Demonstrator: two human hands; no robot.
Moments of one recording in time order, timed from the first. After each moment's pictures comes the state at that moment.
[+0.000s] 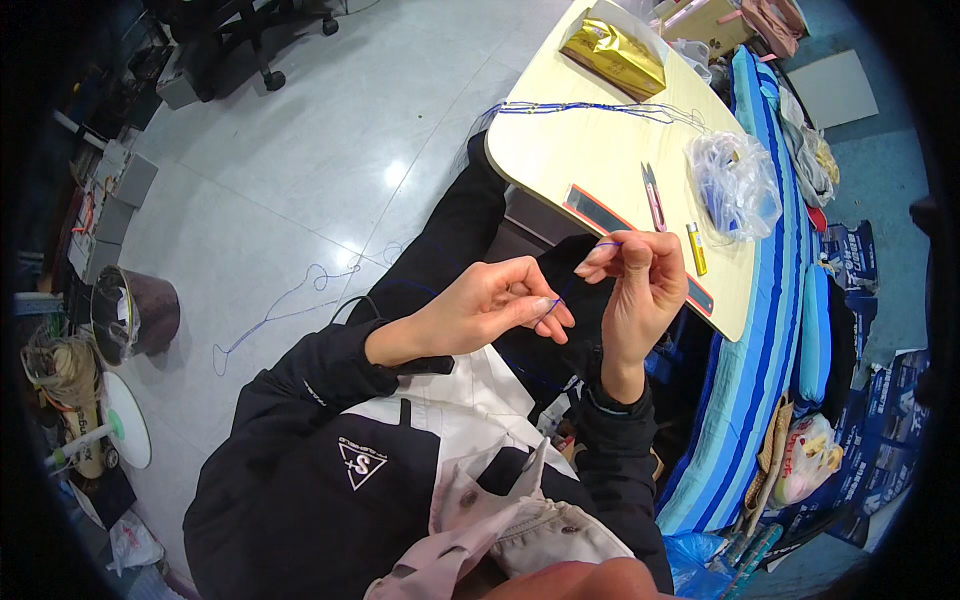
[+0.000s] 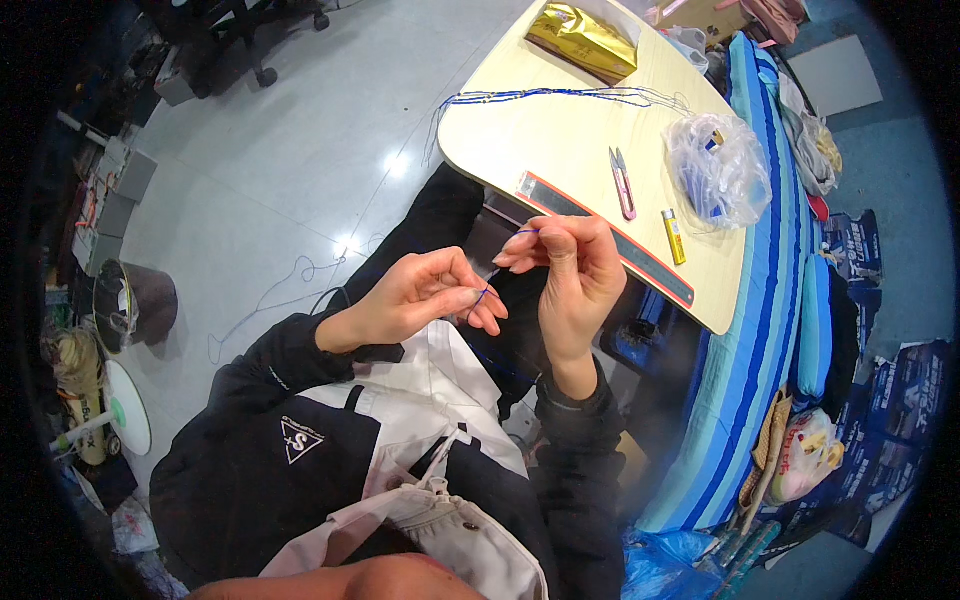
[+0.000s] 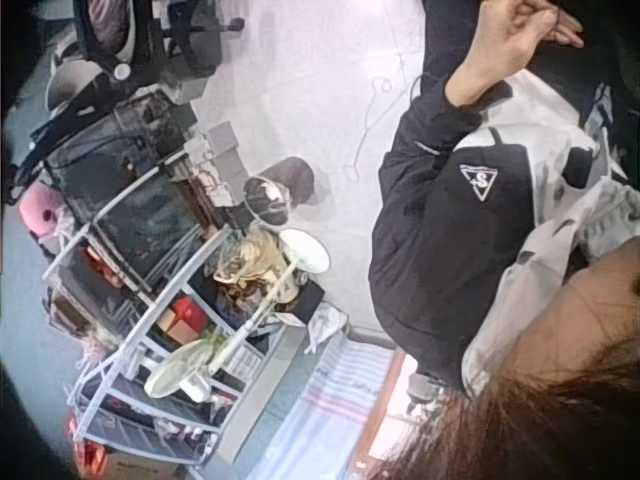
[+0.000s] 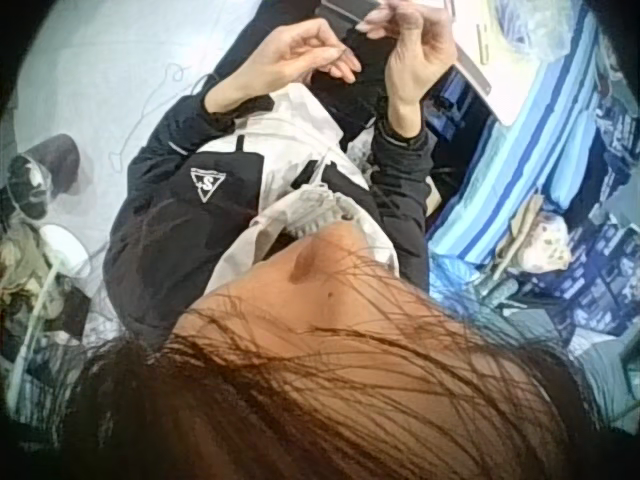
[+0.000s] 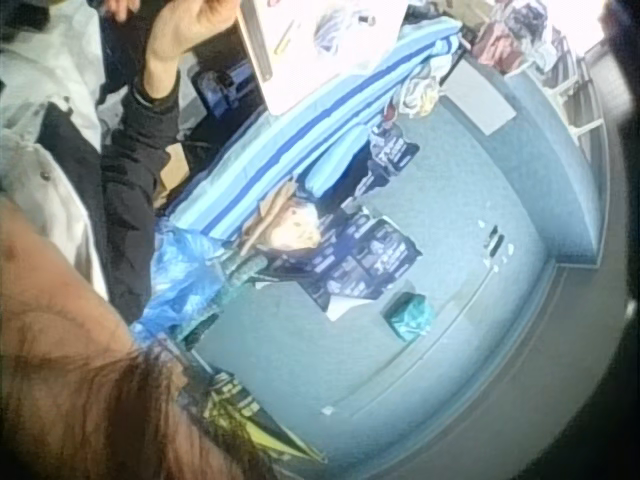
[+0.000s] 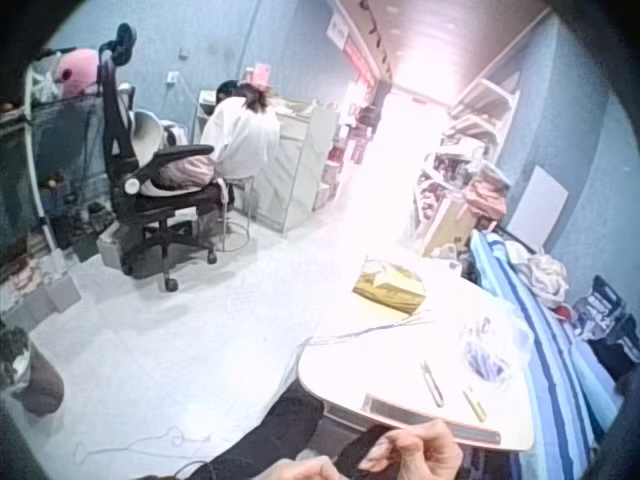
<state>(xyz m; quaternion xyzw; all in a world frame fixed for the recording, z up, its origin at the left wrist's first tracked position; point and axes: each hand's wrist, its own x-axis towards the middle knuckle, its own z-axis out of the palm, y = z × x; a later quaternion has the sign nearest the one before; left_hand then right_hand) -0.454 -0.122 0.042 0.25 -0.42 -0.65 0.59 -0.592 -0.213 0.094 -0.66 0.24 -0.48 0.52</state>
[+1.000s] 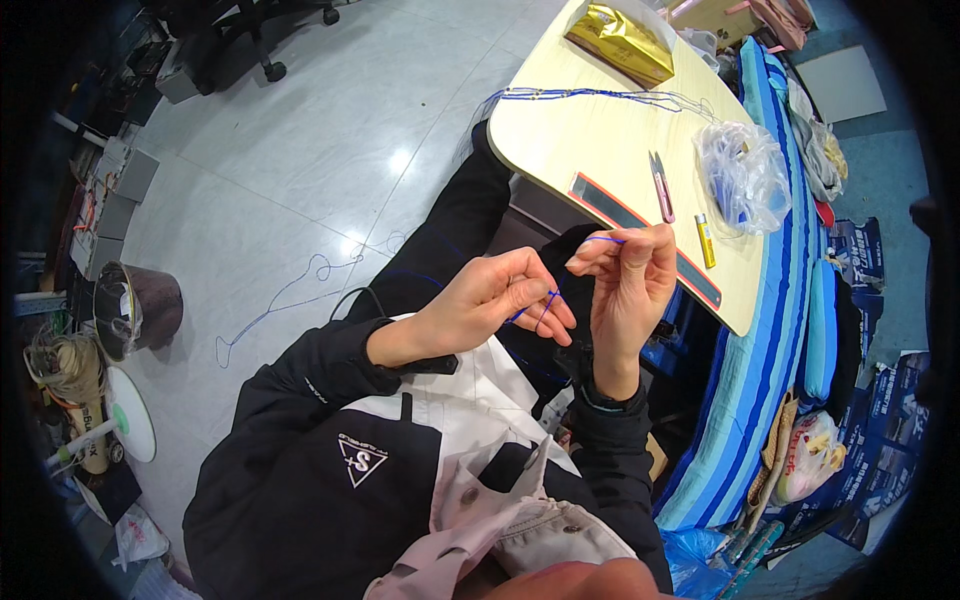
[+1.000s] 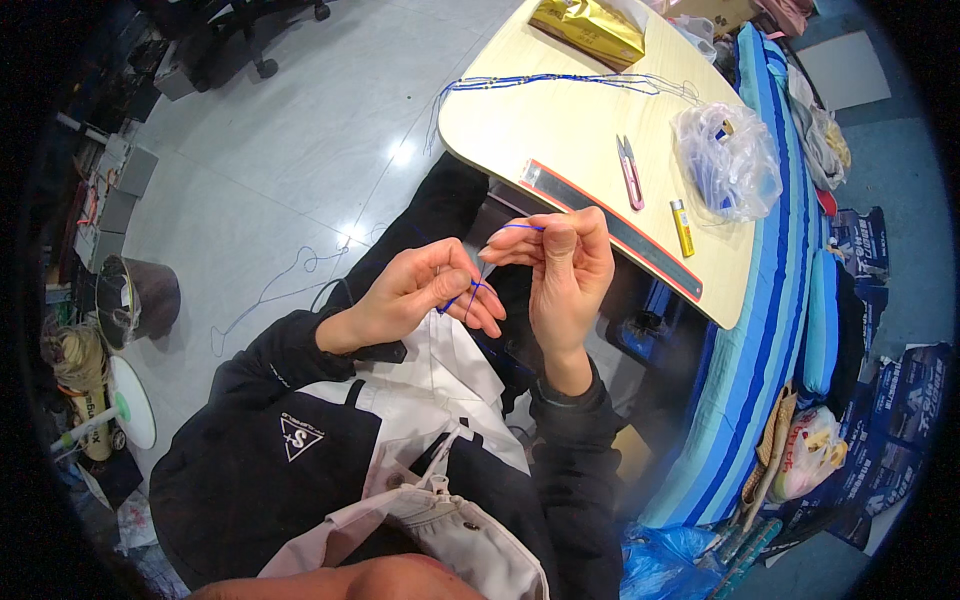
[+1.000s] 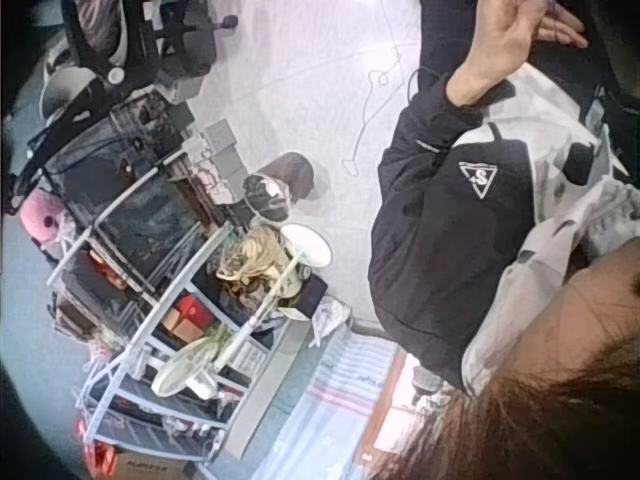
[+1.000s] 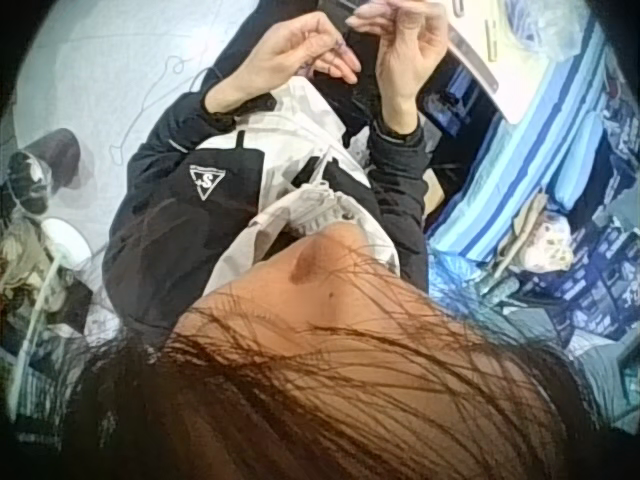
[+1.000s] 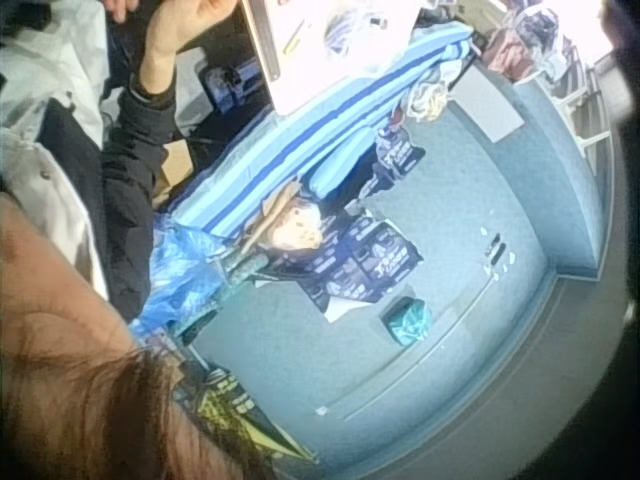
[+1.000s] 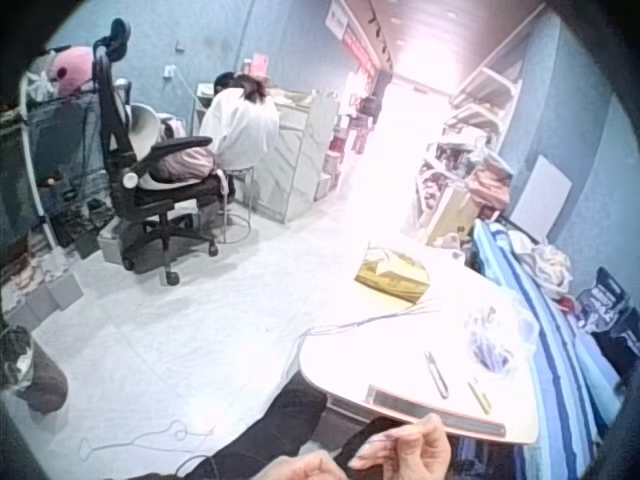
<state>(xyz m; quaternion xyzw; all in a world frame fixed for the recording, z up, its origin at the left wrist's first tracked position) -0.458 -0.122 0.039 0.25 -0.38 -0.67 0.59 -0.591 -0.213 0.075 -0.58 0.19 -0.48 0.63</state>
